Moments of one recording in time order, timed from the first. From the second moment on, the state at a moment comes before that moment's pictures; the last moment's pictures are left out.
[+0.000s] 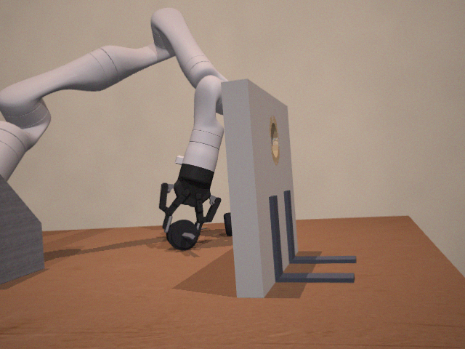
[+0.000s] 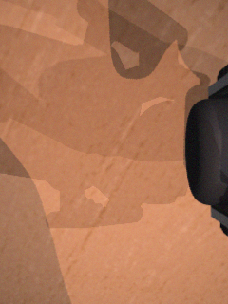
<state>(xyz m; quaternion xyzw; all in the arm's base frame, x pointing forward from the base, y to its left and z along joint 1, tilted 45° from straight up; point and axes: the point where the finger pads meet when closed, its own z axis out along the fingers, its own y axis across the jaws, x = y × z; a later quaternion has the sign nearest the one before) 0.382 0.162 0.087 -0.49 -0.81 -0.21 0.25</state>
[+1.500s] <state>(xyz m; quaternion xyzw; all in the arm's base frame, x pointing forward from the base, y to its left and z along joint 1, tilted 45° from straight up) 0.373 0.123 0.125 -0.49 -0.81 -0.21 0.26</state>
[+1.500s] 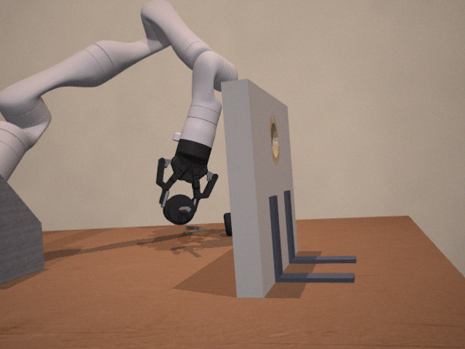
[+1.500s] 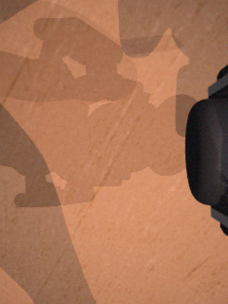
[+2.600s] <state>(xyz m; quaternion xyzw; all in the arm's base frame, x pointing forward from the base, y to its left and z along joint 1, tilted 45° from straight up) 0.375 0.113 0.136 -0.49 -0.81 -0.21 0.25</state>
